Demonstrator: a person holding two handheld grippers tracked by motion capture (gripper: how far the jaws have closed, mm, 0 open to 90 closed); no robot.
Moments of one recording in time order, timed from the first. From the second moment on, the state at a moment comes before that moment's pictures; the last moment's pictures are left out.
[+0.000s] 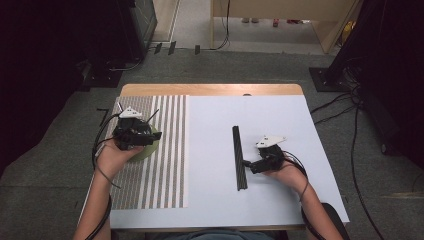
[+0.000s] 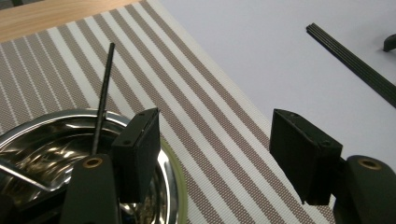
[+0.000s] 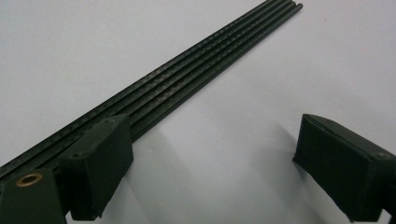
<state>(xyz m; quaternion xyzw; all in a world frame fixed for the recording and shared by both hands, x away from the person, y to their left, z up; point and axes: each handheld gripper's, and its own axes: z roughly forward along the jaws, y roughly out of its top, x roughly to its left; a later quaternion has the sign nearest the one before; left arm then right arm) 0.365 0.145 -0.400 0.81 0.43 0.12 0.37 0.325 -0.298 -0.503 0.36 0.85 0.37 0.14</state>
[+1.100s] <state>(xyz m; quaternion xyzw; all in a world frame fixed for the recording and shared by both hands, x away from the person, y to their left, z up) 0.359 0.078 -0.429 0.83 0.39 0.12 0.38 0.325 -0.298 -0.503 0.36 0.85 0.37 0.14</state>
